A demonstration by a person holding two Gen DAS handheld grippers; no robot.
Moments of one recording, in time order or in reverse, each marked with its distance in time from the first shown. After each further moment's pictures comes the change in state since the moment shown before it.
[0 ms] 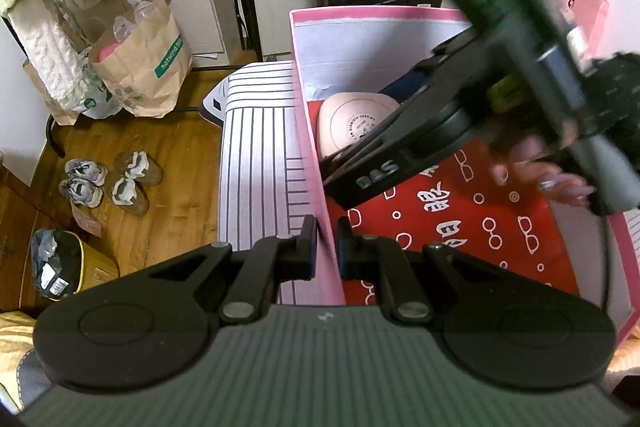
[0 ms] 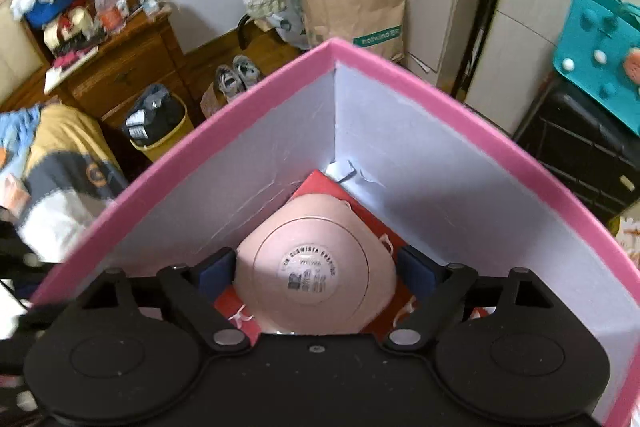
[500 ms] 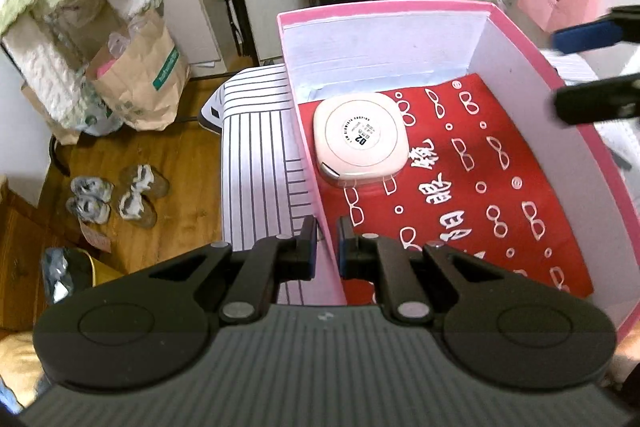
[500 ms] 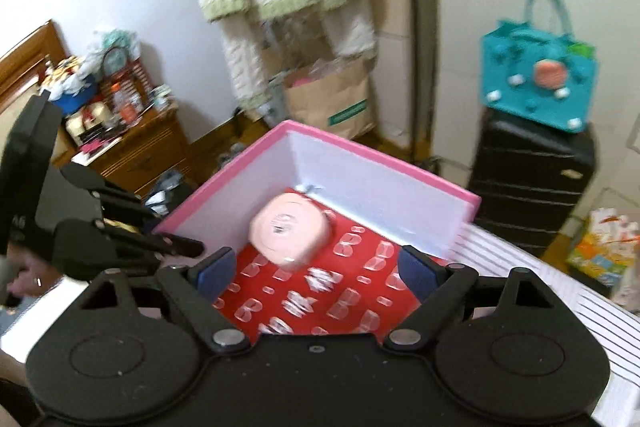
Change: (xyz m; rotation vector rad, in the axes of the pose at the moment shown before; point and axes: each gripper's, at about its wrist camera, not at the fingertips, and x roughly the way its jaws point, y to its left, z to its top) left arm -0.002 -0.005 -0.003 0.079 -0.001 0.015; right arm -0.159 -0.027 -0.099 0.114 -0.293 -0.030
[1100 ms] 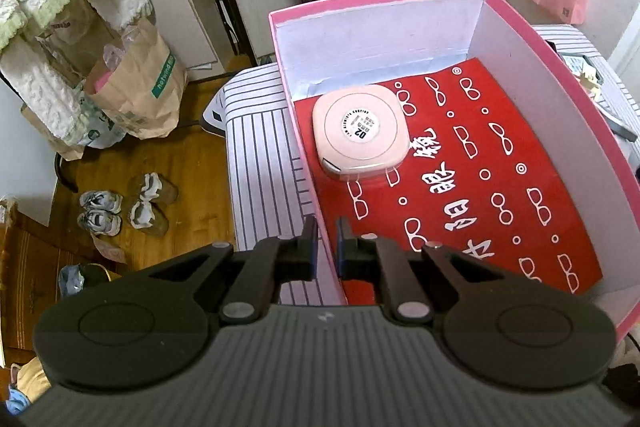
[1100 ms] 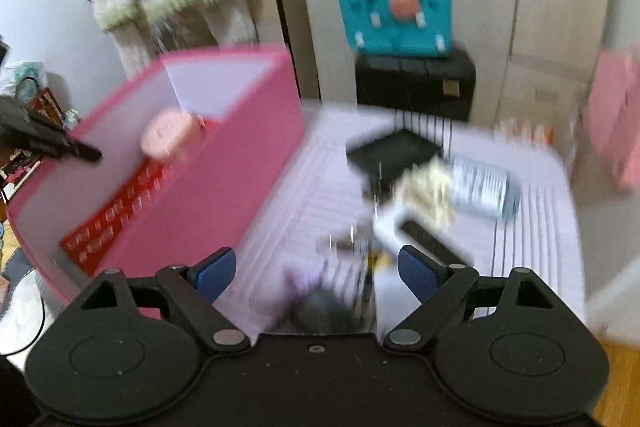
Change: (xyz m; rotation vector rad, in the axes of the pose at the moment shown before) left arm -0.001 -0.002 0.010 0.072 0.044 0.016; right arm -0.040 -0.052 -0.143 0.254 0.019 -0.215
